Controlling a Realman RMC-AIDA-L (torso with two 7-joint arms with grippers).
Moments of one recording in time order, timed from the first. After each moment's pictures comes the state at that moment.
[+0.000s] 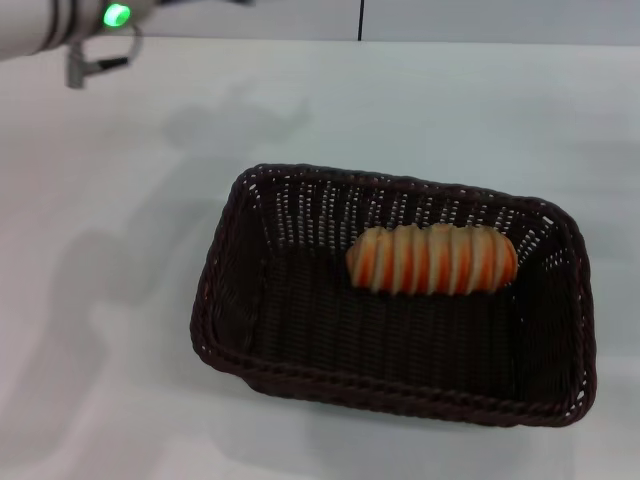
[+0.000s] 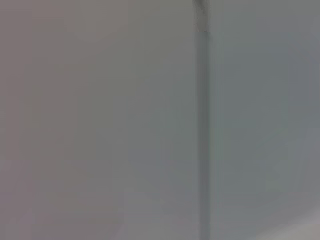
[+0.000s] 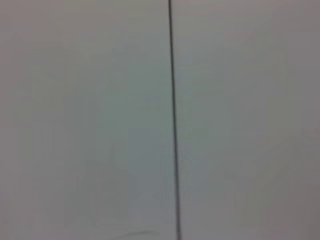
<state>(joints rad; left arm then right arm) -0.41 -2.06 -1.54 -1.68 2.67 -0.86 0.16 0.29 2.07 -1.63 -0.69 0.74 -0.74 -0.25</state>
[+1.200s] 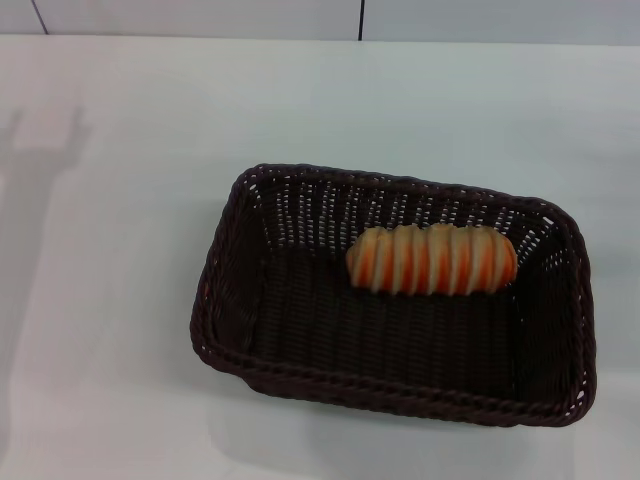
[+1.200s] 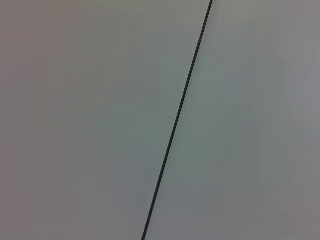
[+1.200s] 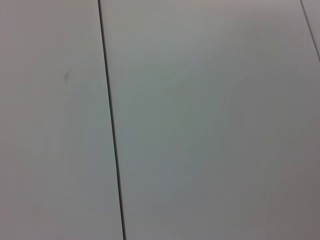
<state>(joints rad) -0.22 -2.05 -1.51 -0.55 2.83 1.16 -0.40 0.30 2.07 -1.62 -0.57 0.74 -1.03 -0.11</state>
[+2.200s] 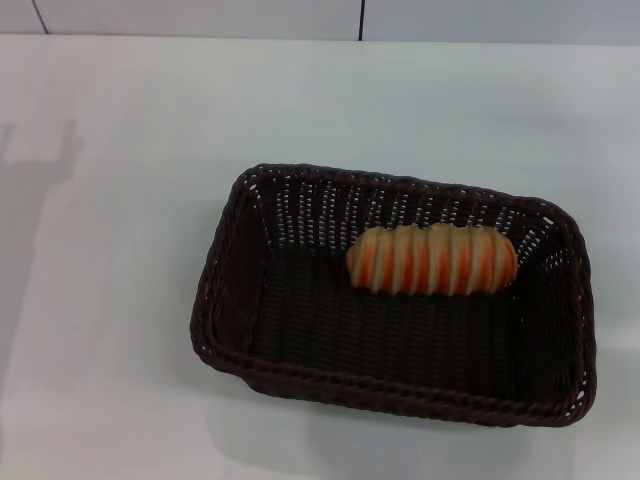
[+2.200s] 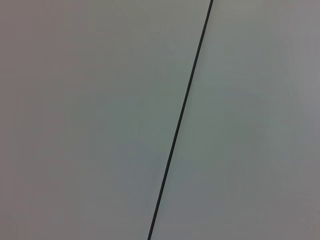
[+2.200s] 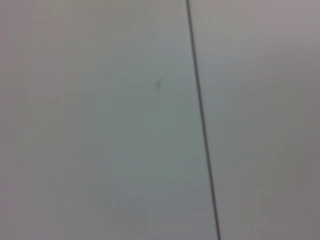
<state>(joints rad) -0.23 -2.06 -1.50 -0.45 2.83 1.21 -0.40 0.47 2.08 -1.64 -0.44 0.67 -1.06 -0.11</state>
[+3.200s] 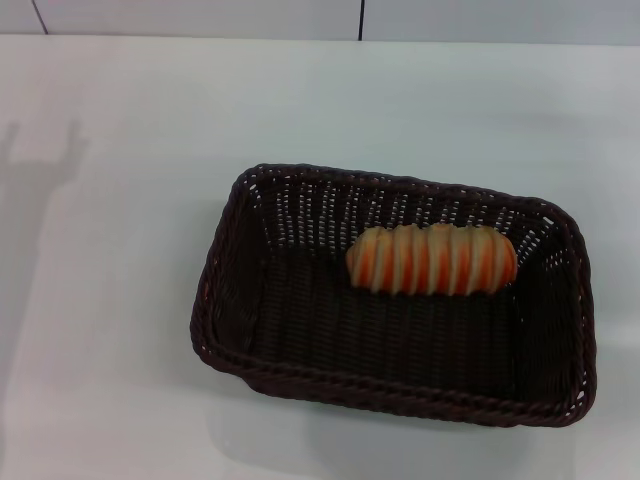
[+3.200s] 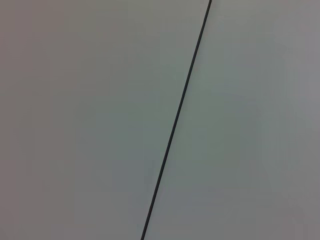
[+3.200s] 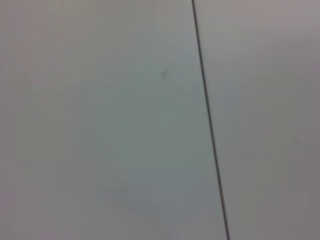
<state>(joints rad) -0.23 -2.06 -1.50 -0.44 2.83 1.24 -0.42 0.50 2.08 -1.65 -0.39 0.67 -1.06 -0.07</state>
